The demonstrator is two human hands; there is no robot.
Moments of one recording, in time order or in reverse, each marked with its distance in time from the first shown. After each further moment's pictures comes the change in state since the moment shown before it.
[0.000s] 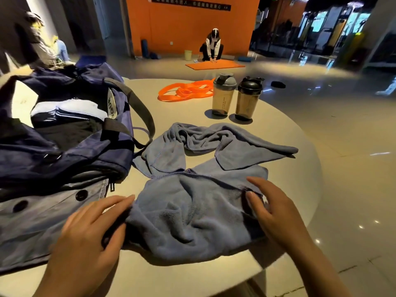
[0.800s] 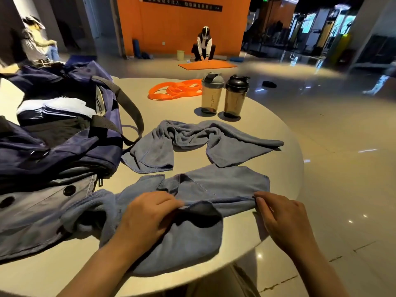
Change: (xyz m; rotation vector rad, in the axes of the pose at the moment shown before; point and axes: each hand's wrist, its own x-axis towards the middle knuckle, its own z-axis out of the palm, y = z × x) left_hand 0.032 0.050 0.068 -0.064 -0.169 0.360; right_hand -0.036 0.043 -0.017 -0.229 0.118 0.058
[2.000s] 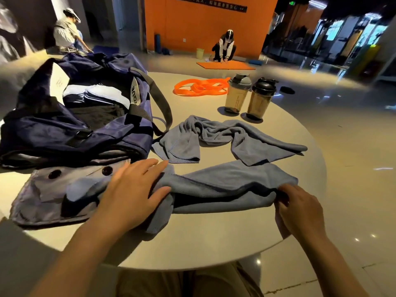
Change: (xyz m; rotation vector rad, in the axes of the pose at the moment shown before) left_hand -0.026 -0.023 -0.070 0.151 -0.027 -0.387; right_hand 0.022 -0.005 0.014 -0.157 0.082 -0.054
